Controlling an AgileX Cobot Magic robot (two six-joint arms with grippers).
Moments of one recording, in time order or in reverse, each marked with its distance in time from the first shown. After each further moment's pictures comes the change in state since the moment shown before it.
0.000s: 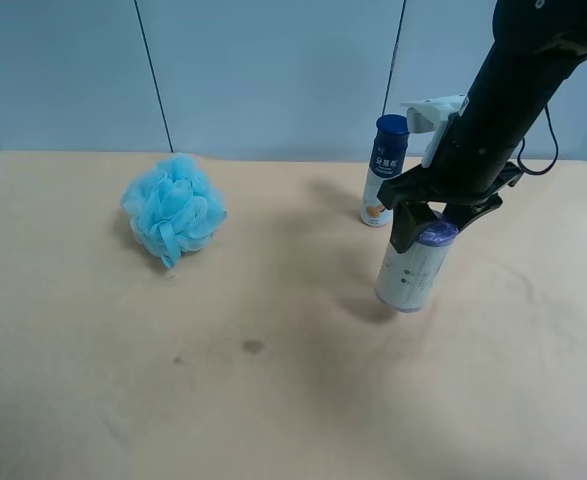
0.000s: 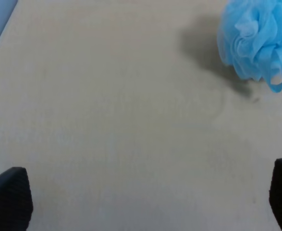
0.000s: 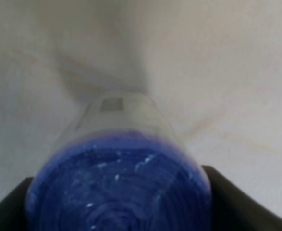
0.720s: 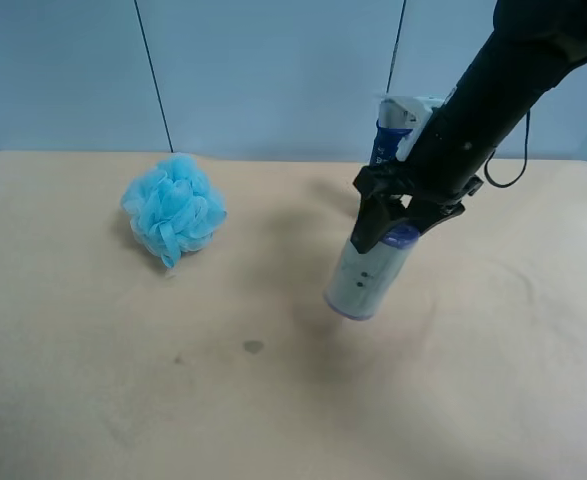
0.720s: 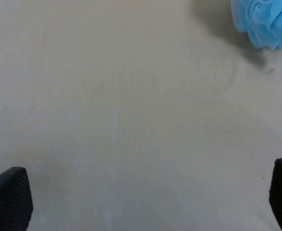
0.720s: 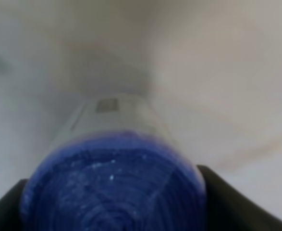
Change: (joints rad) left arm 0.000 0.134 -0.002 0.010 0.000 -0.002; right arm 0.000 0.000 0.000 0.313 0.019 -0.252
